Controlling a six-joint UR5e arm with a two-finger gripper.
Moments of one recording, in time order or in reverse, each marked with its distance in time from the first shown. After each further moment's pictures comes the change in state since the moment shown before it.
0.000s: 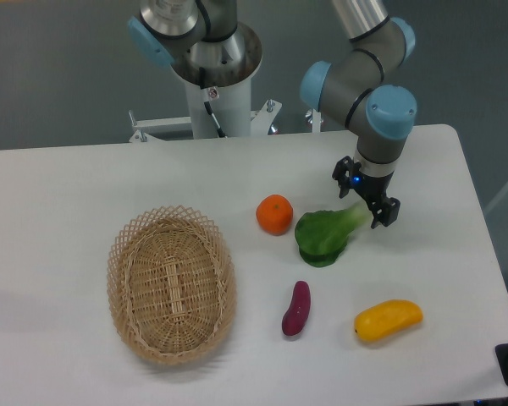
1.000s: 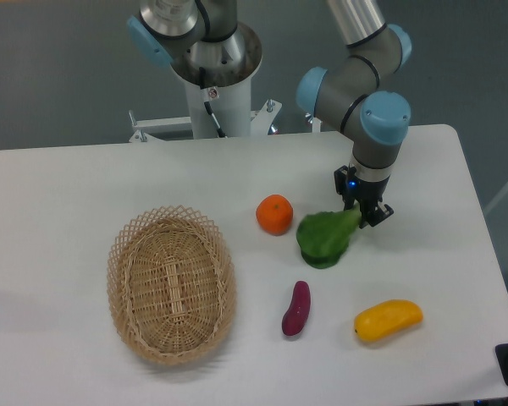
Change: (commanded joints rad) arm -0.005 0.002 0.009 0.026 0.002 0.015
